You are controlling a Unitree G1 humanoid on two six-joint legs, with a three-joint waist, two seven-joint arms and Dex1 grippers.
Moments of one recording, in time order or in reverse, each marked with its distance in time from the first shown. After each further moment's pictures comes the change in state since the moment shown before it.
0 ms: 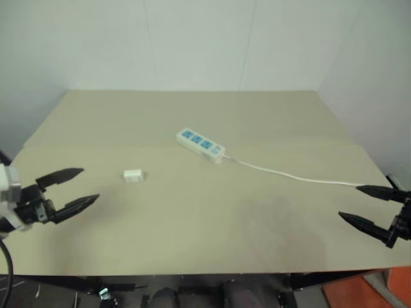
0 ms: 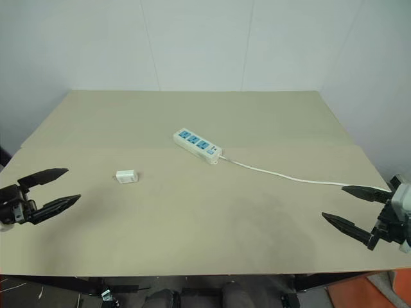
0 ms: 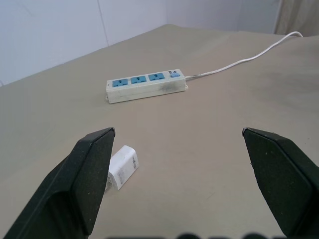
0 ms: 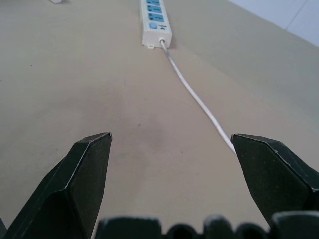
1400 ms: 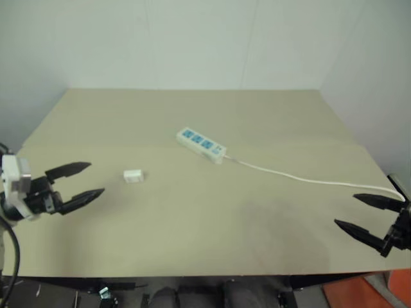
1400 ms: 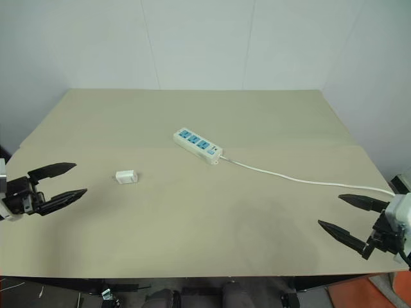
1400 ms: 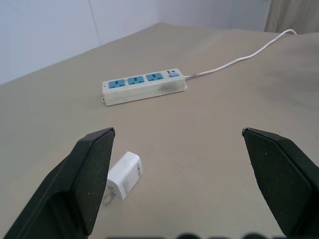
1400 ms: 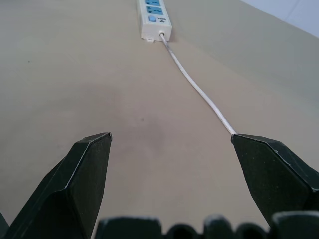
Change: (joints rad) left arm -0.125 0.019 -0.091 0.129 0.038 -0.047 -0.048; right arm 0.071 0.059 -0.019 -0.062 0.000 -0.019 -0.034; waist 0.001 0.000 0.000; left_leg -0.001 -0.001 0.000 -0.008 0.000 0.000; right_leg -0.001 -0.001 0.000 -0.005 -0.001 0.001
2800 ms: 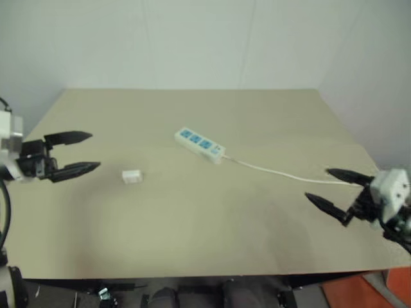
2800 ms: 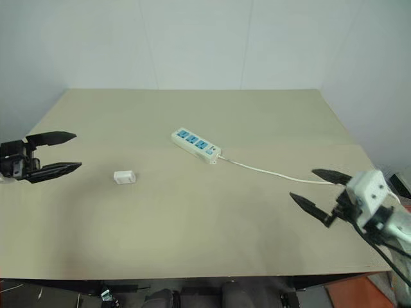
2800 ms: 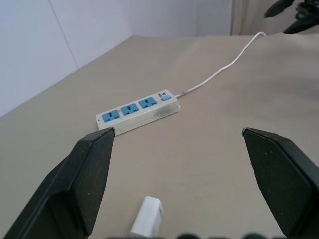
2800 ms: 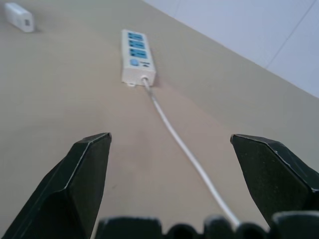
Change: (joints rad) left arm -0.397 0.112 -0.163 0.260 0.078 -0.023 -0.181; right arm -0.392 0.065 0.306 0.095 -0.133 -0.020 -0.205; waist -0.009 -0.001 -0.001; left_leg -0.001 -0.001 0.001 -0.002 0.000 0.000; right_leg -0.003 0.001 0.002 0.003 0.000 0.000
